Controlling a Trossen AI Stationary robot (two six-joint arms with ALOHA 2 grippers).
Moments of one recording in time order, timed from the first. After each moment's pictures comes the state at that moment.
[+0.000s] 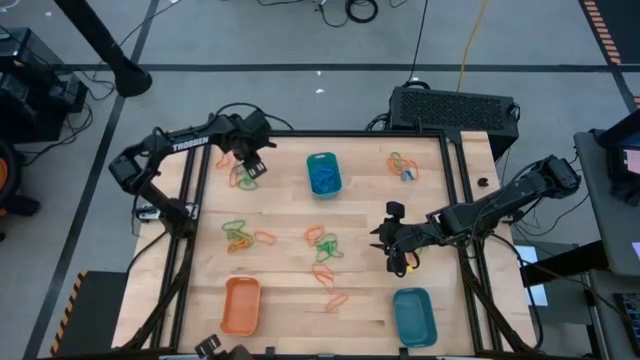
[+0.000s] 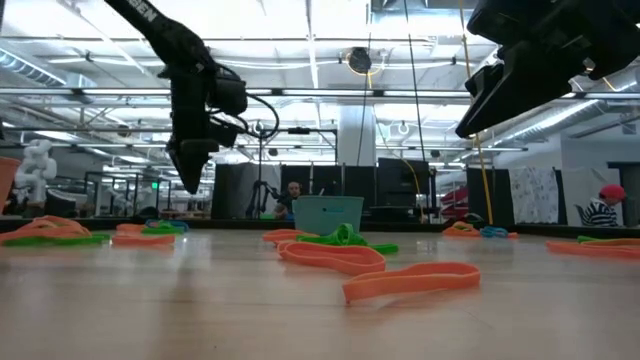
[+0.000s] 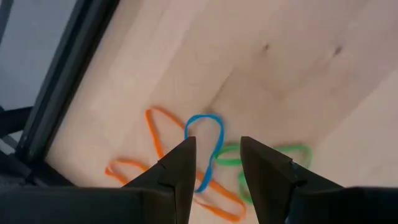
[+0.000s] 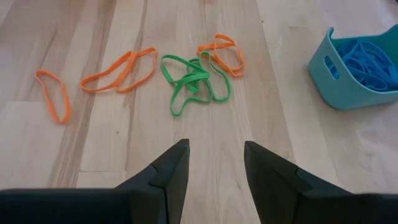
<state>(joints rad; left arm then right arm) 0.75 1.58 1.07 -0.87 -0.14 0.17 0.35 1.20 0.66 -0.25 0.34 0.25</state>
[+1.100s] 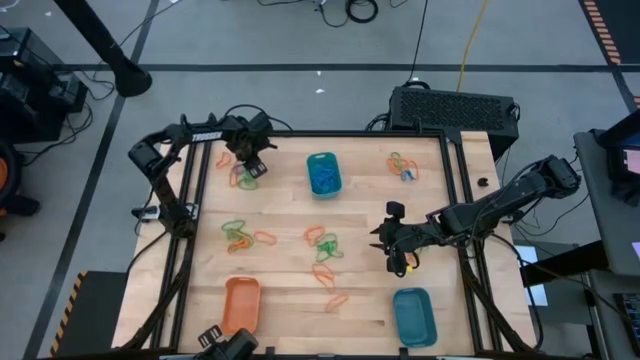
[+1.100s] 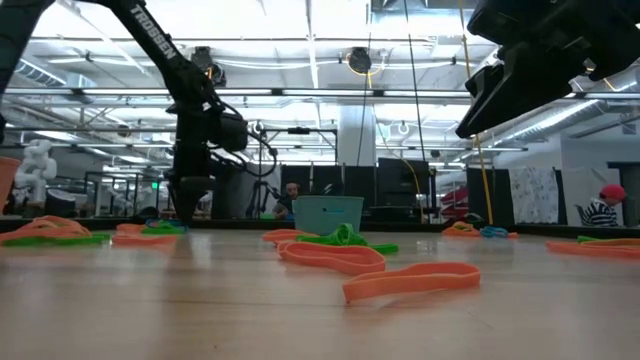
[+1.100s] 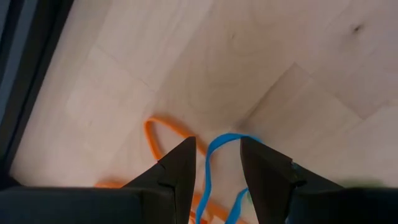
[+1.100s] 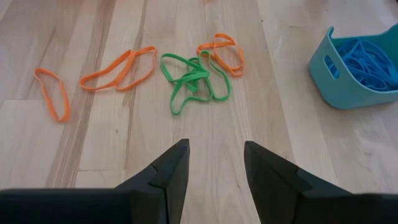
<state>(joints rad) 0.83 1.77 1.05 -0.77 -0.16 0.20 0.35 1.20 0.66 -0.26 0.34 0.24</state>
